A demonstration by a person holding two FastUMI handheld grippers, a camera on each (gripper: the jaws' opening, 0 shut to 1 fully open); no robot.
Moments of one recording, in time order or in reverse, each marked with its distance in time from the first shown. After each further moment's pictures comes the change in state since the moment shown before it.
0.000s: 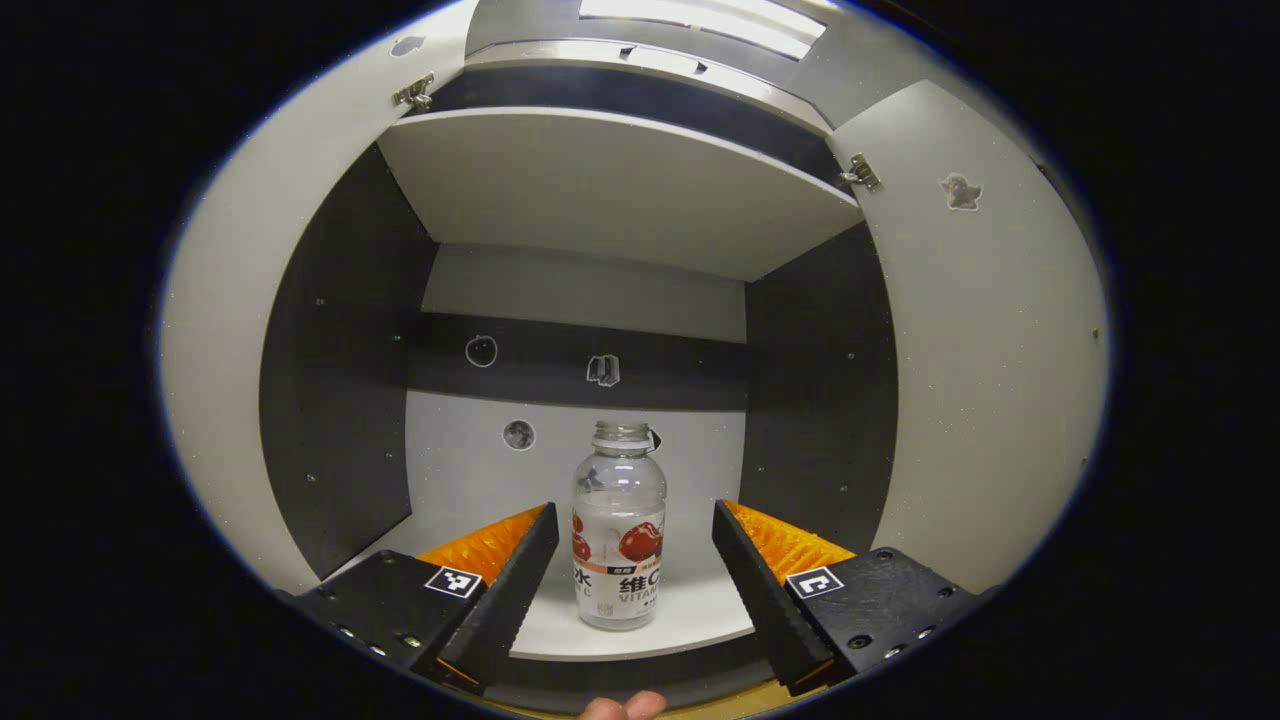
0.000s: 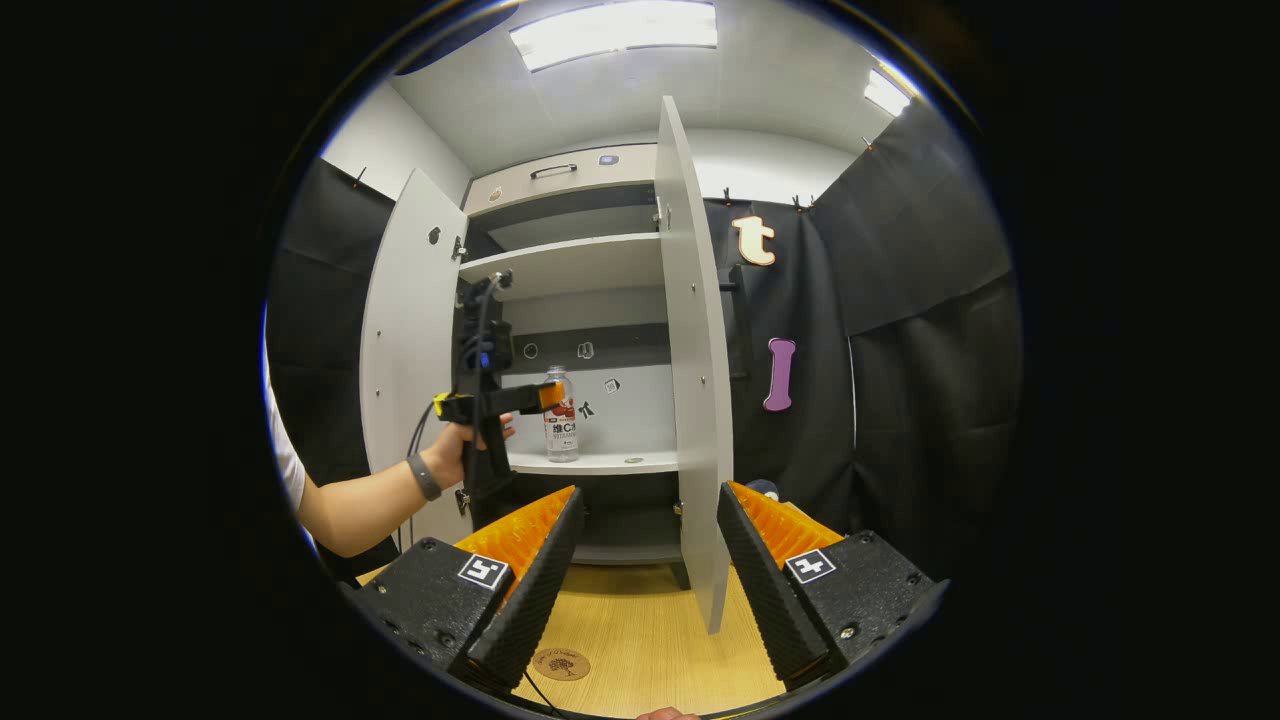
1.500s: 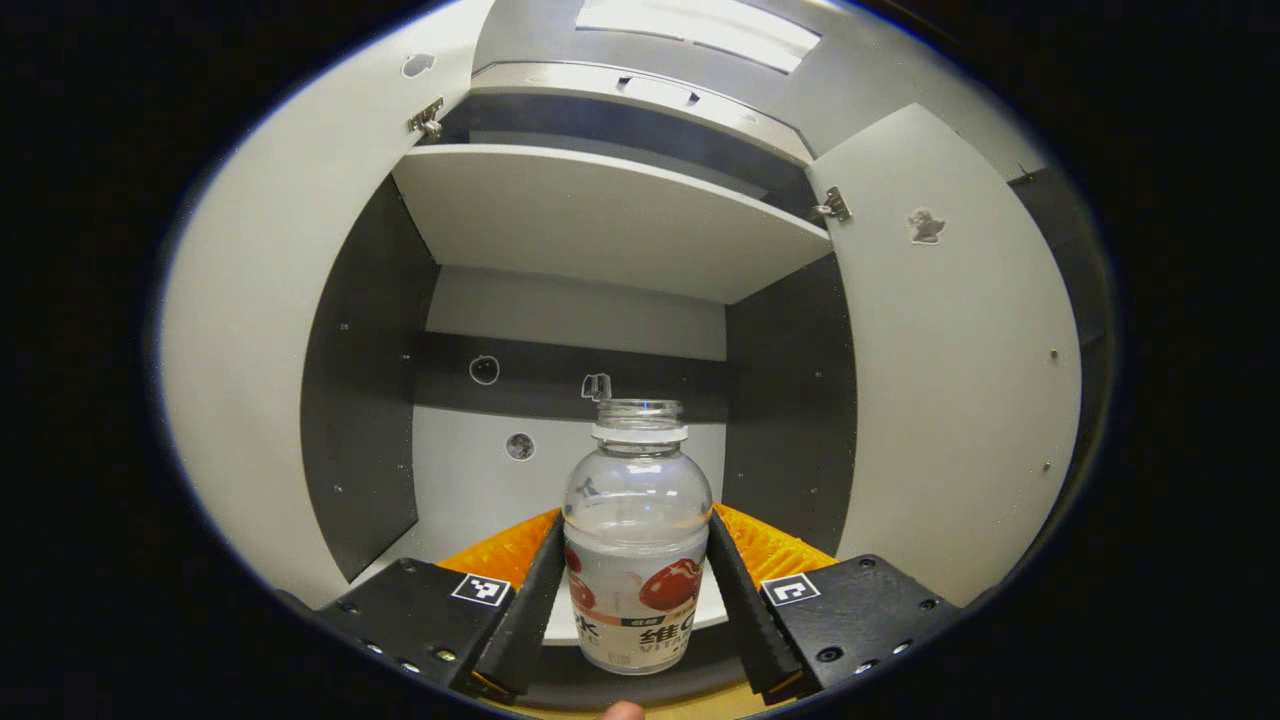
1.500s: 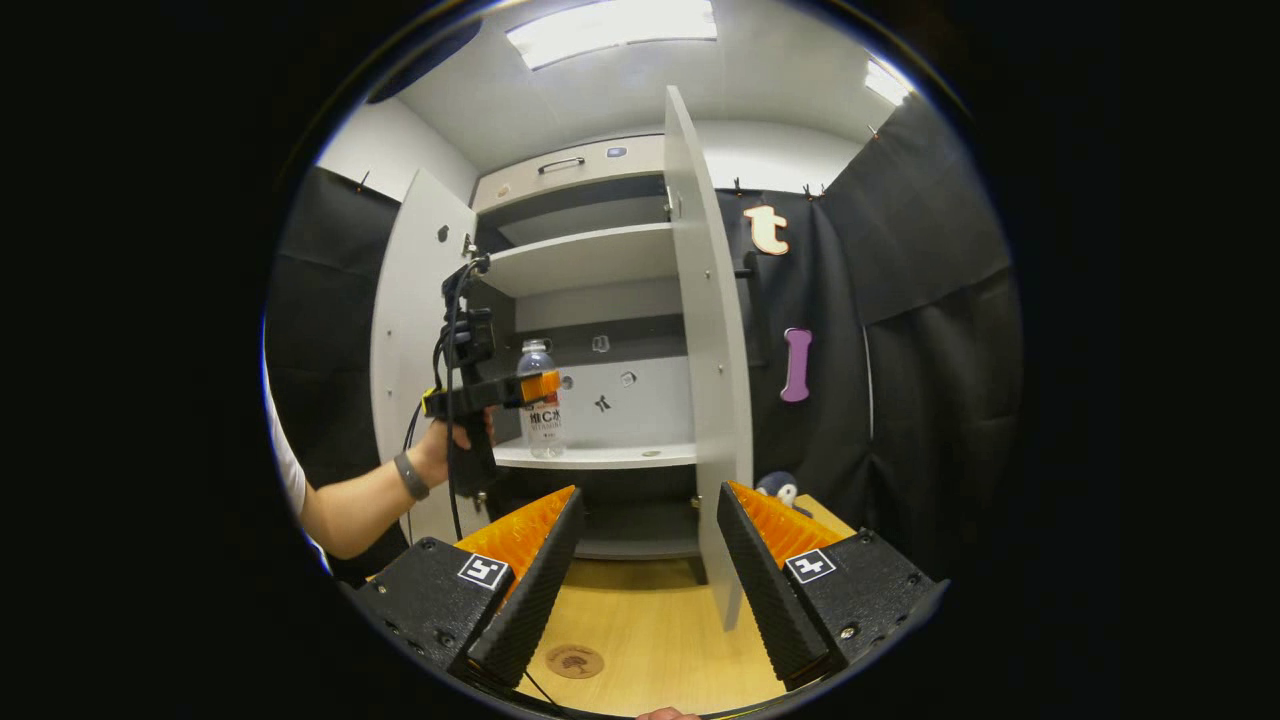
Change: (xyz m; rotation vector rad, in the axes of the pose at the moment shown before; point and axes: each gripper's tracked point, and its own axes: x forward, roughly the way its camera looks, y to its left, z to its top) left arm -0.080 -0.005 0.023 0.014 -0.052 -0.069; right arm -0.002 0.019 -0.001 0.034 0.016 0.096
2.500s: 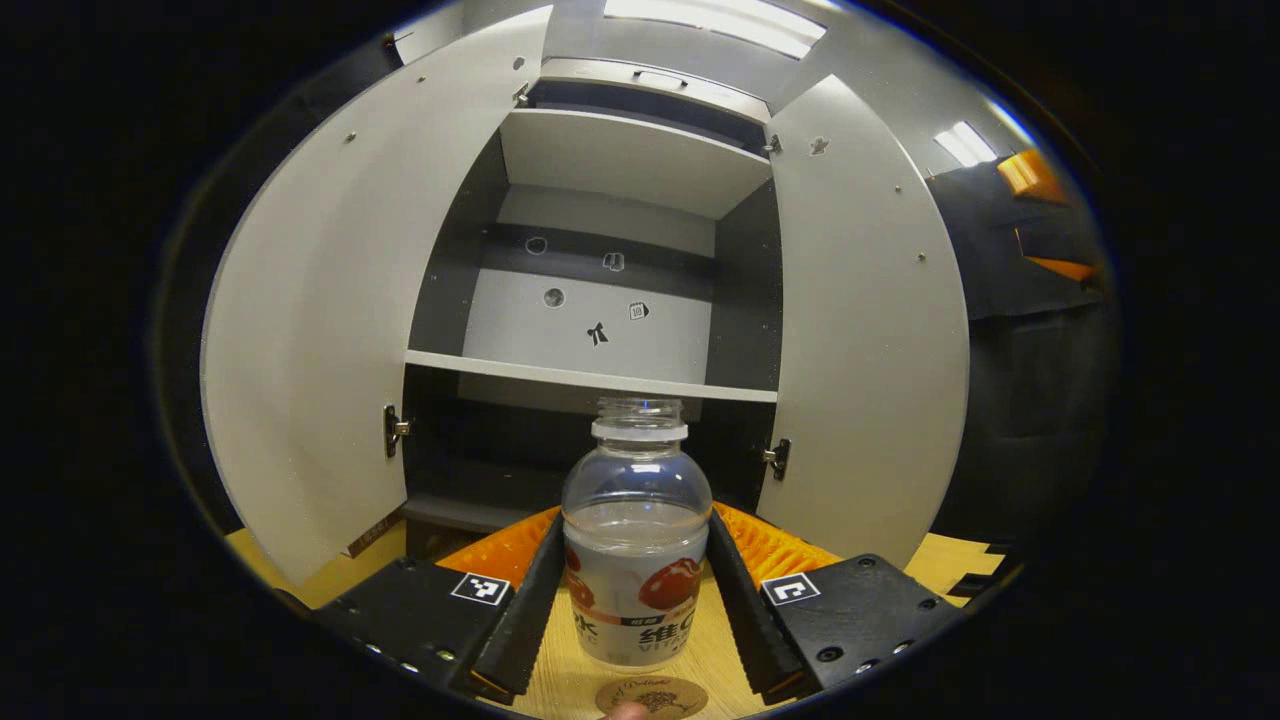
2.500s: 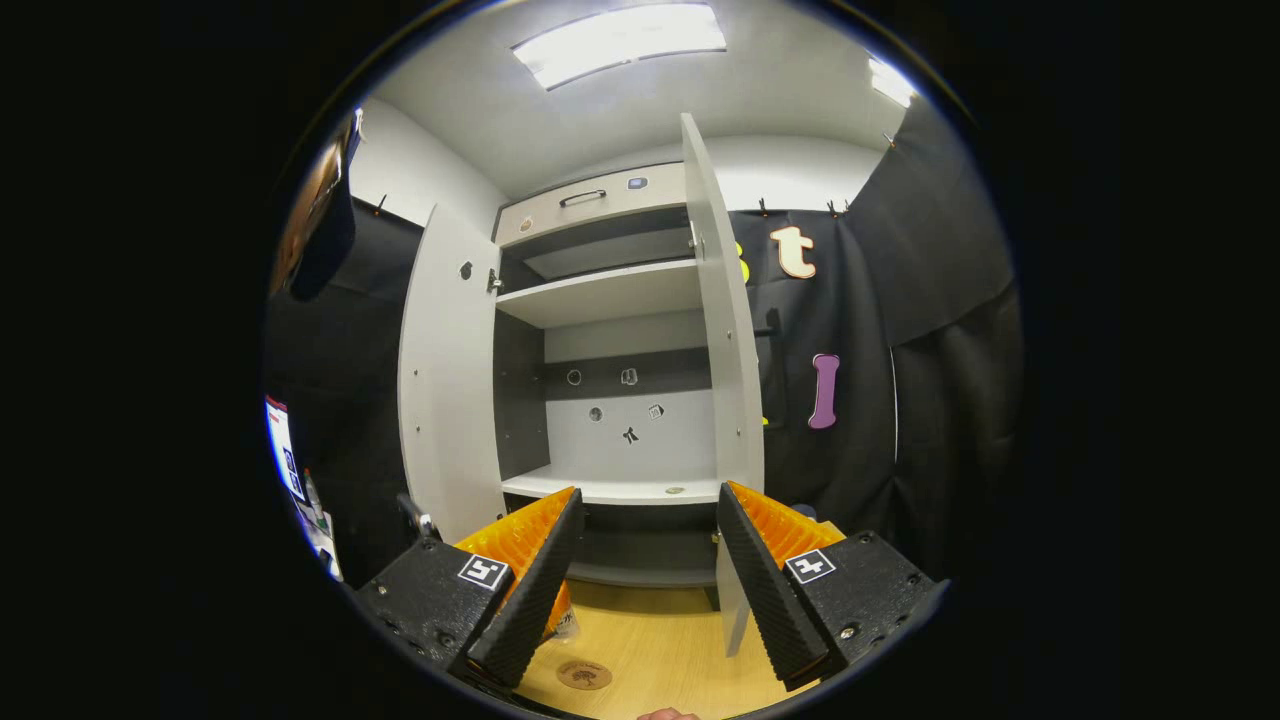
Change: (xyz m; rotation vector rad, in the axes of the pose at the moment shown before) left arm -0.172 -0.057 -0.211 -0.077 0.117 0.117; right arm -0.005 -0.003 0.052 -0.037 -0.047 0.073
